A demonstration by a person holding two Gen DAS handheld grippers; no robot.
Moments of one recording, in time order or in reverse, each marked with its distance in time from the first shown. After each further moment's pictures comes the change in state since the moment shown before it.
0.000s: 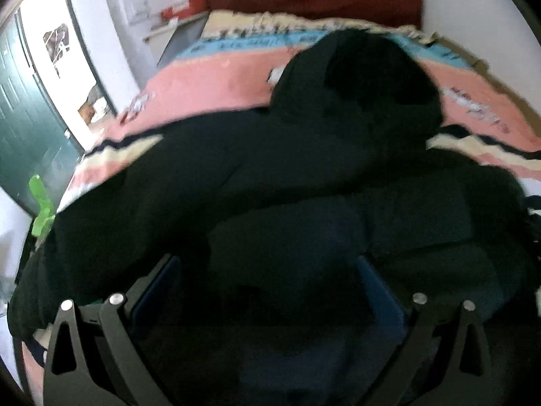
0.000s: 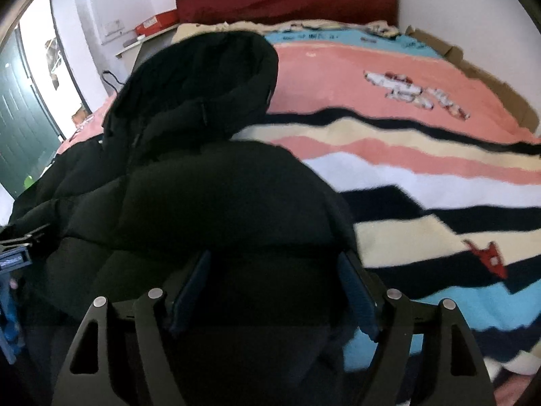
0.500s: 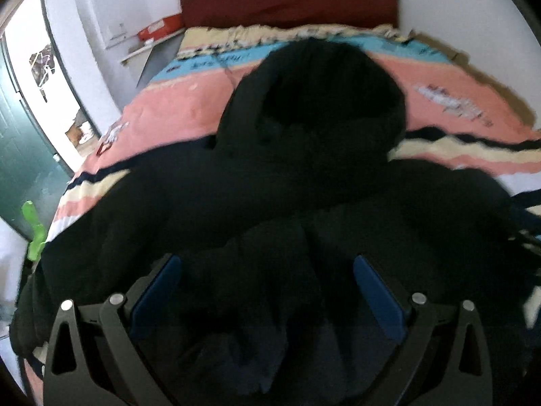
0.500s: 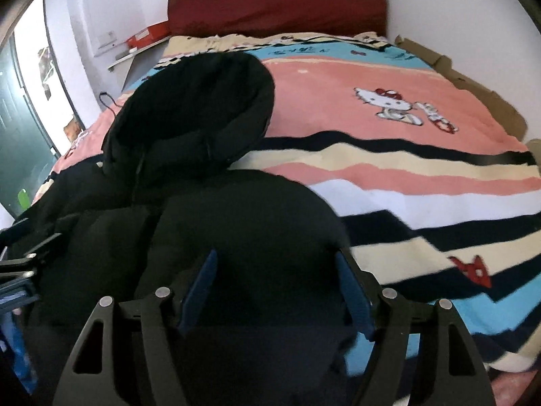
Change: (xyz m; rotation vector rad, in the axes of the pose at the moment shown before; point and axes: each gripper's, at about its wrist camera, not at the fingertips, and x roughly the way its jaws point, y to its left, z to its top) left arm 0.020 -0.061 0.026 0.073 0.000 0.018; right arm -0.001 0.009 0.020 0.034 -0.026 -0.028
